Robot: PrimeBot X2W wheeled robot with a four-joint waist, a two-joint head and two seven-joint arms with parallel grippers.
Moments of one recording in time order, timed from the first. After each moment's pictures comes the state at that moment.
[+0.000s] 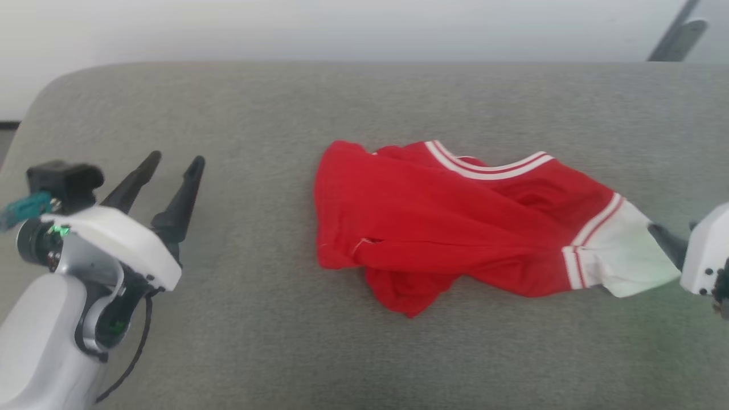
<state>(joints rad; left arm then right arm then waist) -0.42 0.54 -0.29 0.18 -0.78 -0.05 0.04 -0.39 -0.44 -0.07 0.34 0.51 0.13 0.69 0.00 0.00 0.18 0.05</state>
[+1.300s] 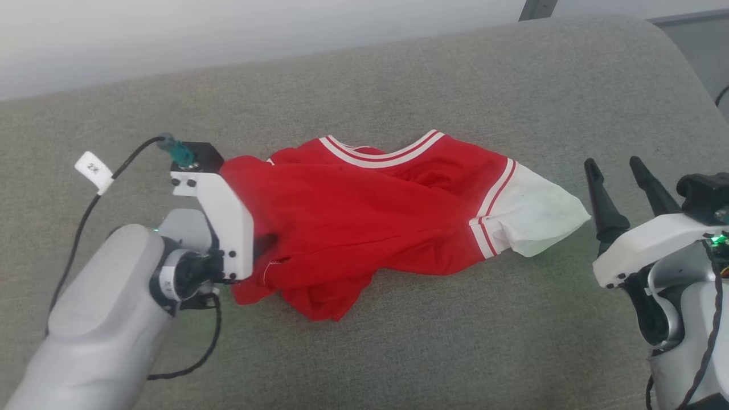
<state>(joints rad) -0.67 0.45 -0.54 0.39 -0.86 0.12 0.79 -0.34 -0.18 -0.06 0.22 0.32 0.13 0.06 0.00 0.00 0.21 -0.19</state>
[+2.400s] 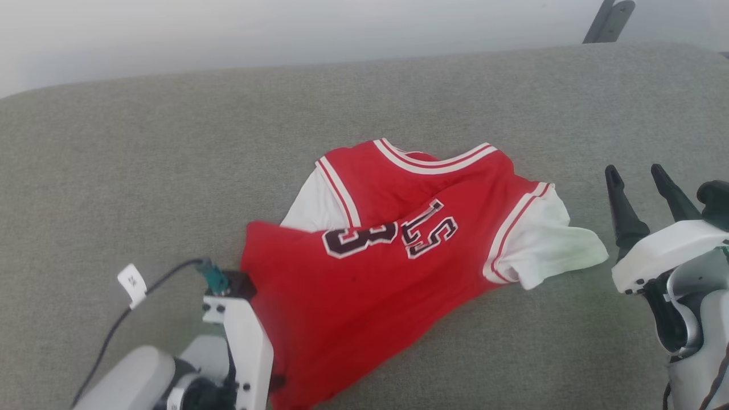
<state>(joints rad) -0.30 0.56 -0.58 -0.01 -0.98 0.24 0.96 -0.31 -0.19 -0.10 0.20 0.31 0.13 0.07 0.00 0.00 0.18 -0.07</state>
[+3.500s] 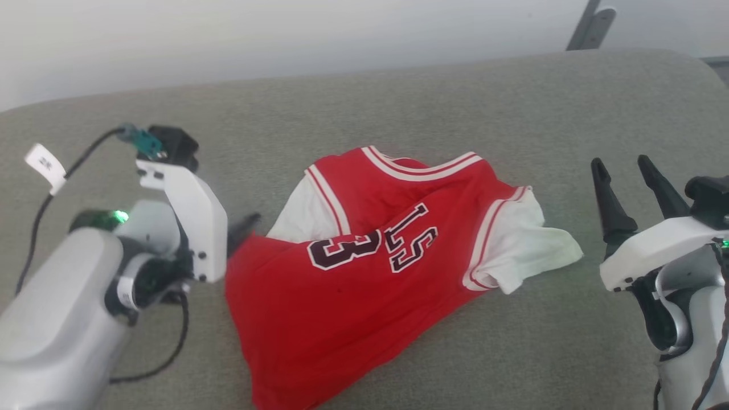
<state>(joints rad) -0.60 0.56 -0.49 0.12 -0.89 0.13 0.77 -0.31 -0.19 -0.06 0.16 0.31 0.13 0.07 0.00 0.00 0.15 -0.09</state>
